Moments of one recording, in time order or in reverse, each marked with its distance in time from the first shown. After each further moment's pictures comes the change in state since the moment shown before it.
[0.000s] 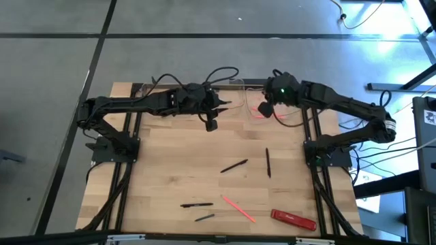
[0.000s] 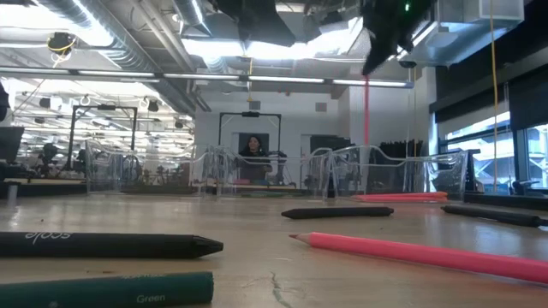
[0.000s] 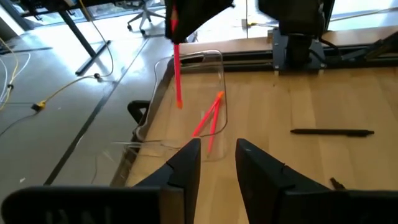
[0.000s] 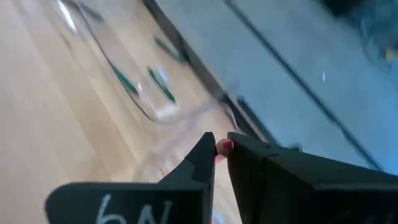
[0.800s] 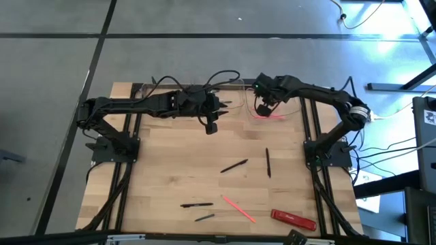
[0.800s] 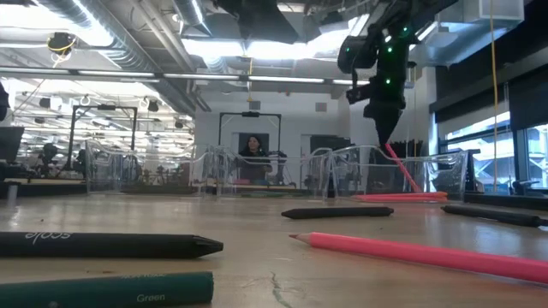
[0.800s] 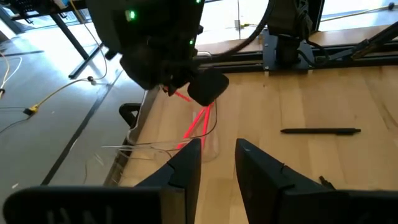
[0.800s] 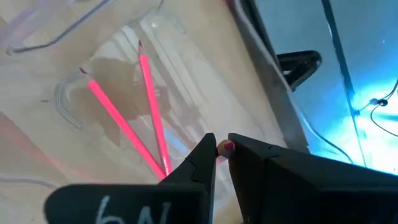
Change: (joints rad) left arm -0.028 0.000 0.000 -0.001 0.001 -0.002; right arm -0.205 0.362 0.000 -0.168 0.007 -0.138
